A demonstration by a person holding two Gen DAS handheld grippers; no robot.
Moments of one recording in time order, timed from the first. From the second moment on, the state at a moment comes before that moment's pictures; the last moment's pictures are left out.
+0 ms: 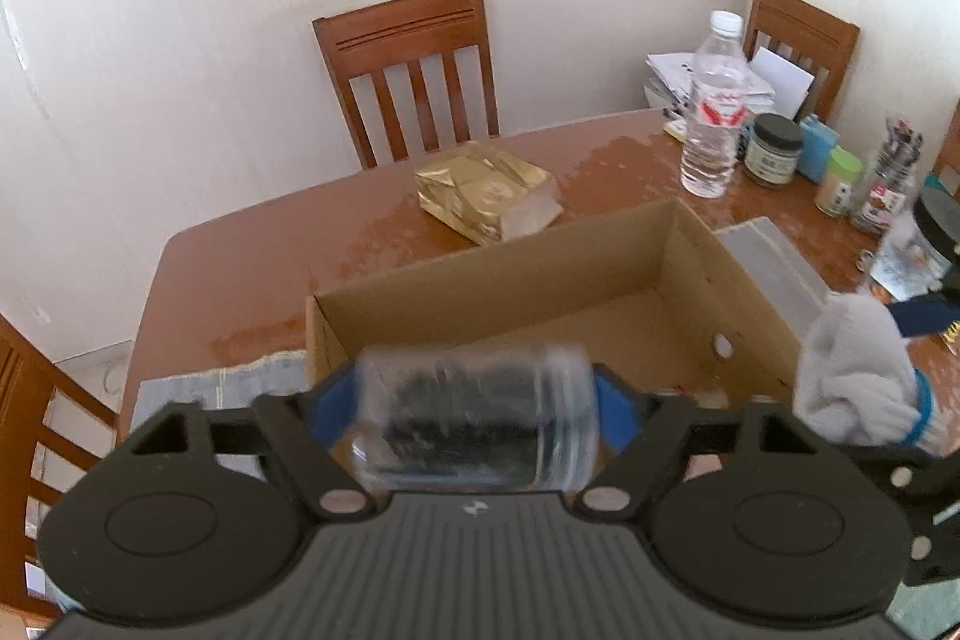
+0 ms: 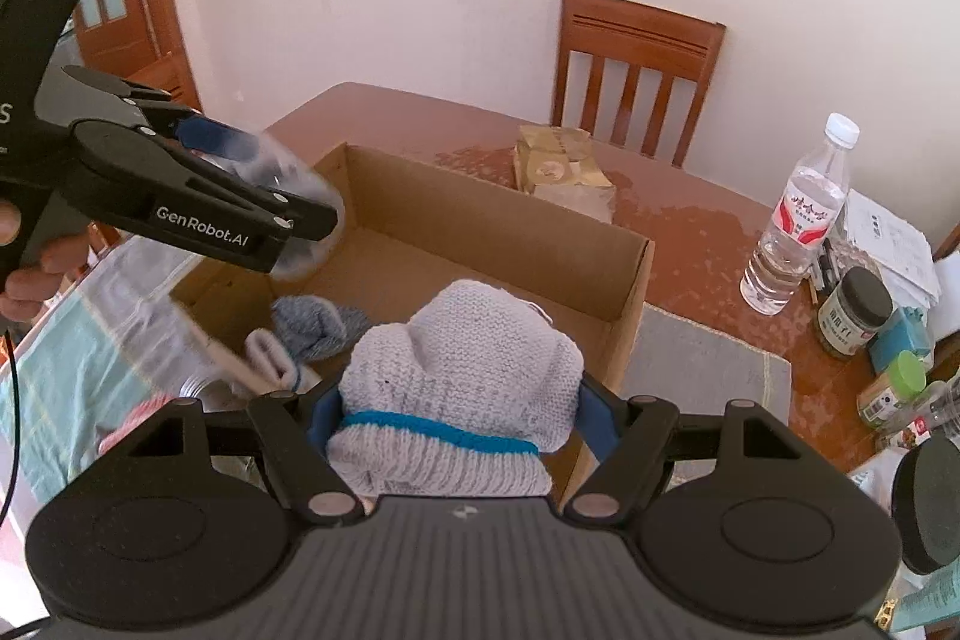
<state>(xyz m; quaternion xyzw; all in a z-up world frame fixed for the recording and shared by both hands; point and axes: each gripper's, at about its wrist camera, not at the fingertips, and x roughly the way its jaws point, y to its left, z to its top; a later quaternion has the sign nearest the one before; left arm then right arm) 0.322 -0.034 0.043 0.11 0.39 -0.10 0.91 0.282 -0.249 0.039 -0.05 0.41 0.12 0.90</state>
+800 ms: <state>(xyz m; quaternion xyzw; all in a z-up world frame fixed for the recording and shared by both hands) 0.318 0.025 0.028 0.05 0.41 -0.12 0.90 0.361 -0.232 0.011 -0.09 0.42 0.04 0.90</state>
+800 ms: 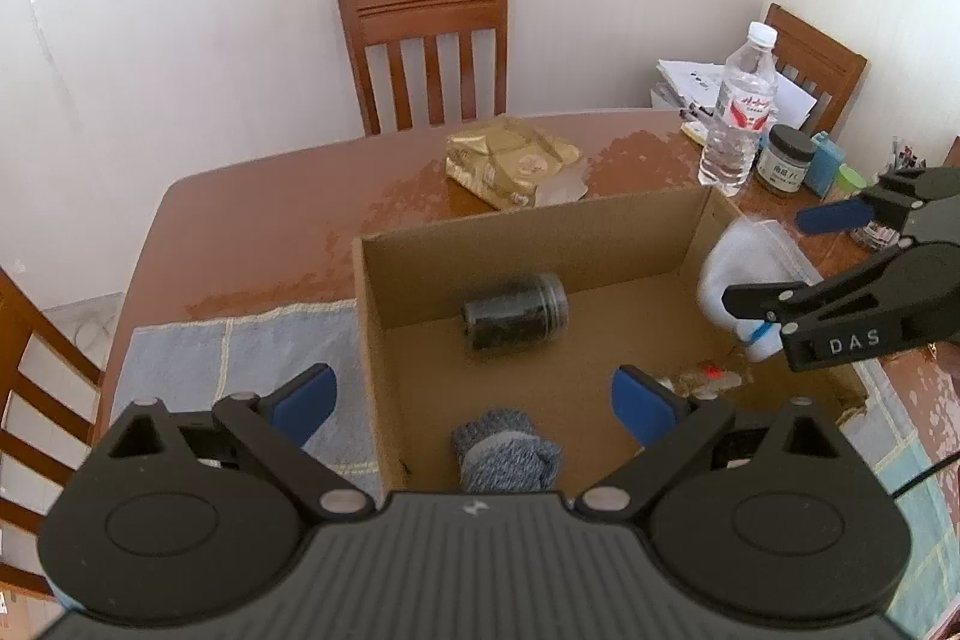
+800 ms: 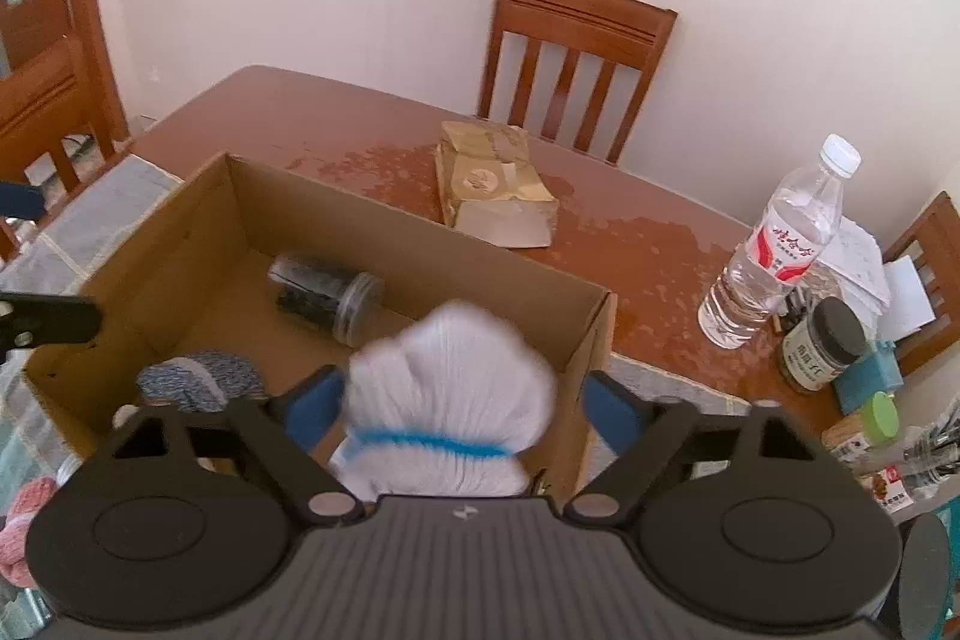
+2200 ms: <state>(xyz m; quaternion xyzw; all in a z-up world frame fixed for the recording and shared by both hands) 0.164 0.011 -0.009 0.02 0.44 0.02 0.90 0.211 -0.266 -0.022 0.01 0.43 0.07 0.90</state>
